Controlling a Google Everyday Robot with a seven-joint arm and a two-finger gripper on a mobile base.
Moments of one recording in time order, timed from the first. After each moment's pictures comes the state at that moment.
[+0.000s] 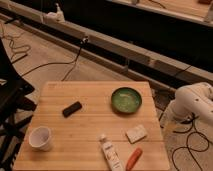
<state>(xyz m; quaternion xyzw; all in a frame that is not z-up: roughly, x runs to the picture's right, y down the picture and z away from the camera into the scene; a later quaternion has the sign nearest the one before) 0.331 0.176 0.732 -0.28 0.03 0.19 0.94</state>
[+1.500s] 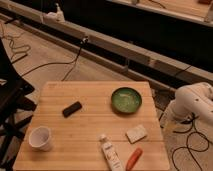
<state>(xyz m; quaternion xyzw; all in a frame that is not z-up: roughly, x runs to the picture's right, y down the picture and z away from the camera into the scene) 0.331 0.176 0.732 -0.28 0.03 0.19 0.94</state>
